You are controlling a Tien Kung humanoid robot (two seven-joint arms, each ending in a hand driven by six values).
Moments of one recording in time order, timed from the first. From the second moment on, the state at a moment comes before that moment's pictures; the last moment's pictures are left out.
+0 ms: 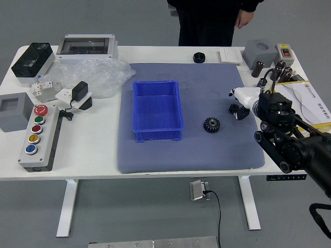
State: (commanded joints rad) left arm -0.19 0.14 -1.00 -0.18 1.23 -0.18 0.37; right arm 0.67 -0.23 0.95 0.89 -2.26 0.26 -0.29
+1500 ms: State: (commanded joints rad) left arm -0.19 0.14 -1.00 -0.18 1.24 -0.18 0.37; right arm 0.69 -0.17 0.96 0.80 -2.27 0.20 -0.30
